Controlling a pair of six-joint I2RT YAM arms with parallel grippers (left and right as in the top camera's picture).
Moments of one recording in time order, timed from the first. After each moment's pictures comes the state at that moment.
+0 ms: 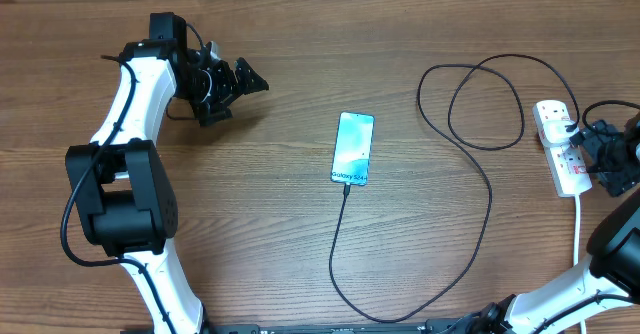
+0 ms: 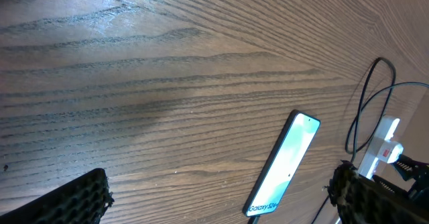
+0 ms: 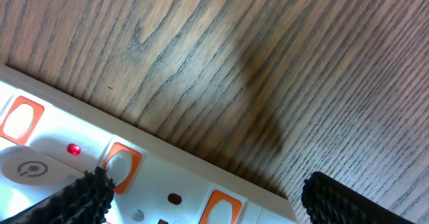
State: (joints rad) left arm 0.05 2.11 1.69 -0.94 0.59 -0.36; right arm -0.67 1.95 1.33 -0.70 -0.01 0.38
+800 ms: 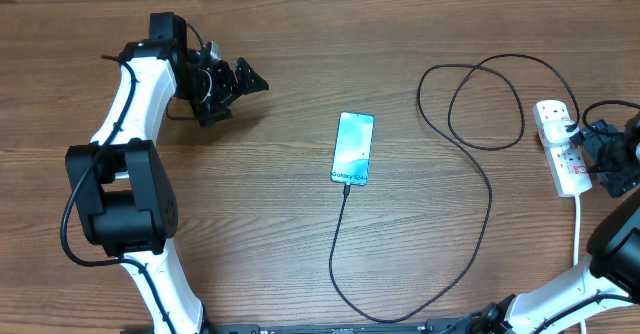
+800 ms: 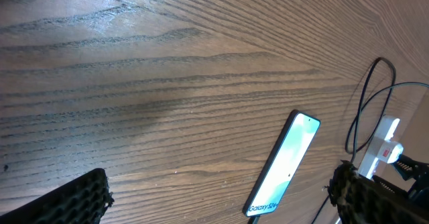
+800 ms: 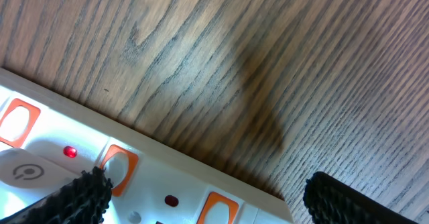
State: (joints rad) left arm 0.05 2.11 1.69 -0.94 0.59 -0.36; right arm -0.67 1.95 1.33 -0.69 0.01 0.38
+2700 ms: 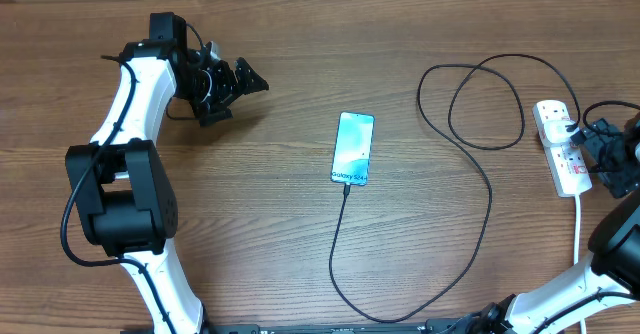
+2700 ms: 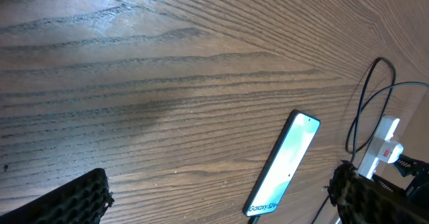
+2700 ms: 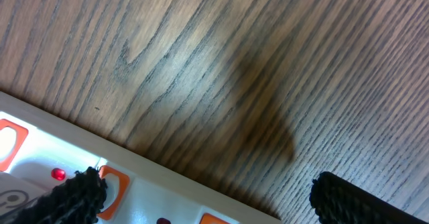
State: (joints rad) left arm 0.05 2.11 1.69 -0.94 0.59 -0.36; right arm -0.67 1.97 1.33 -0.66 0.02 0.38
